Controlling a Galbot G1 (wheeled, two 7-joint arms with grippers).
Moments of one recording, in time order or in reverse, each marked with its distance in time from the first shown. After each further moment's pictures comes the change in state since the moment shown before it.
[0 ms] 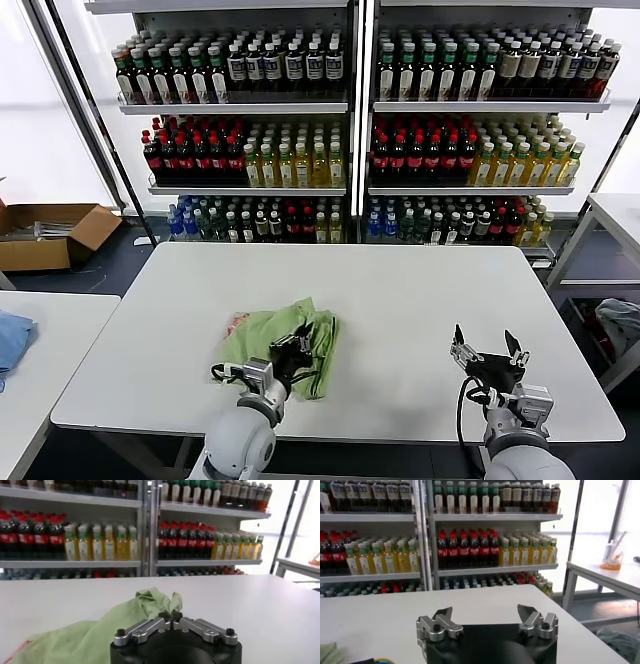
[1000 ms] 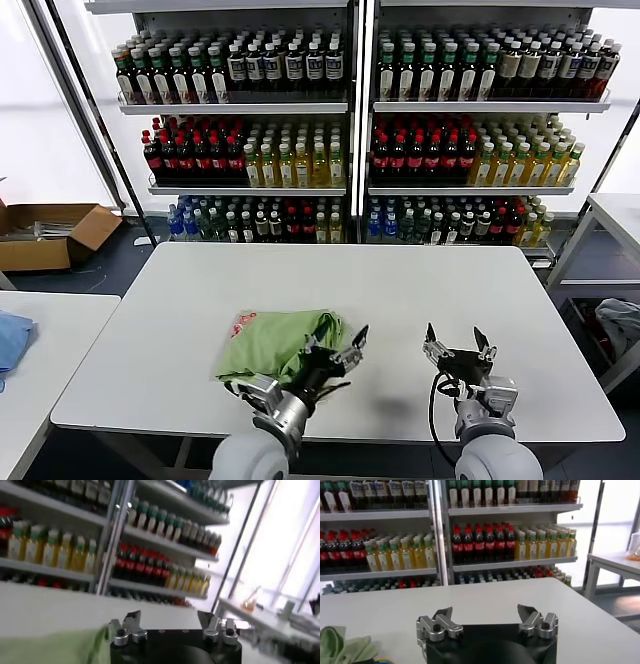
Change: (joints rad) left arm 0.086 -0.015 0.030 -0.196 -0.201 -0.076 0.047; right arm 0.107 0.022 -0.122 -0.082 -0.013 -0.007 0.007
